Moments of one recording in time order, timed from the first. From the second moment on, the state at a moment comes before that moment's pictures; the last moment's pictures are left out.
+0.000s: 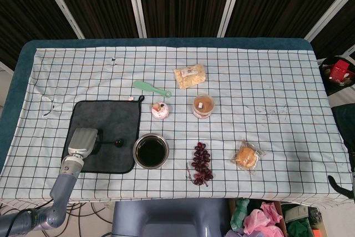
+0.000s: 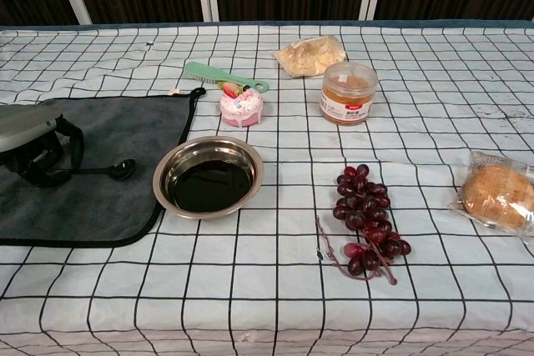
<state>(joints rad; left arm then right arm) -0.54 -1.53 -0.09 -1.50 0.94 1.07 0.54 -0.04 -1.02 0.08 -1.65 -1.34 1.47 0.02</state>
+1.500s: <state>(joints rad) -0.55 -1.55 -0.09 -1.48 0.93 1.08 0.55 -0.03 -1.02 0.08 -1.64 -1.34 1.46 0.02</state>
